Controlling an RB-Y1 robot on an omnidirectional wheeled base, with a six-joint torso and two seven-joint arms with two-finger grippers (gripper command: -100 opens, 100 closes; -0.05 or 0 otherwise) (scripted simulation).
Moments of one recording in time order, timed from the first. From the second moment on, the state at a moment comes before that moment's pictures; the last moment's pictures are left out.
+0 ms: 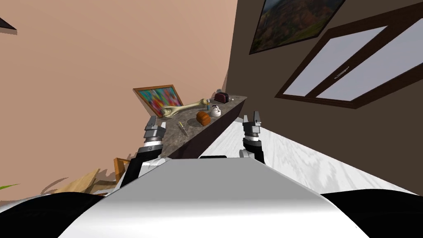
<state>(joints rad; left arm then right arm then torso) 0.66 0.22 0.20 -2.36 0.27 -0.25 -0.12 0.54 0.02 0.05 -2.22 0.06 -0.57 -0.03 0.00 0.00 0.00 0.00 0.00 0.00</state>
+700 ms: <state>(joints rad) 0.76 0.28 0.26 -2.38 0.38 -0.06 -0.13 0.54 0.02 0.05 -2.22 0.06 -0.57 -0.03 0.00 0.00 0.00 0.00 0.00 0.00</state>
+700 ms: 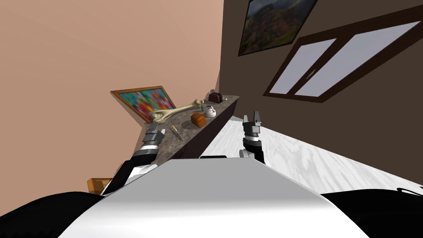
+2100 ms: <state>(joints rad) 0.97 0.41 0.40 -2.36 0.59 0.33 -0.11 0.54 0.02 0.05 -2.22 0.06 -0.57 -0.03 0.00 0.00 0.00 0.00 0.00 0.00</state>
